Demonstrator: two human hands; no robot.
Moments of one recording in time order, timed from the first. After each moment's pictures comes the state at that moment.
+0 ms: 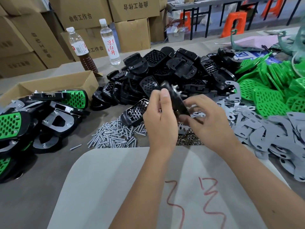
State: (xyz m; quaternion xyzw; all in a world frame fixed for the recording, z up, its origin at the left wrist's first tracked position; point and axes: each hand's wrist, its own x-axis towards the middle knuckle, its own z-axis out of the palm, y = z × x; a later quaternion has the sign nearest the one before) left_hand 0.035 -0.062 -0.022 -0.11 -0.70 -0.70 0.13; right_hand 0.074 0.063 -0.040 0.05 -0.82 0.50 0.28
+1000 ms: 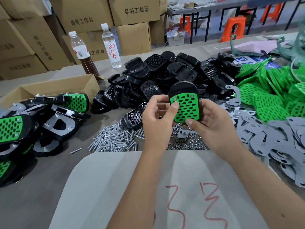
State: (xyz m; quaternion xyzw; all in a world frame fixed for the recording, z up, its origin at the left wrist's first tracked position) left_hand 0.022 -0.074 -0.024 -0.15 -0.65 -0.74 0.06; right_hand 0.074 0.070 -0.044 0.02 -0.72 0.65 0.22
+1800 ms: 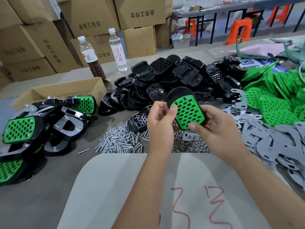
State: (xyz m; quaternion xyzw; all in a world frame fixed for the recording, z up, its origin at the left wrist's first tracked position) left_hand 0.018 -0.074 -0.031 -0.11 -0.62 -0.78 0.02; right_hand 0.077 0.064 -0.042 0.04 -0.74 0.63 0.24
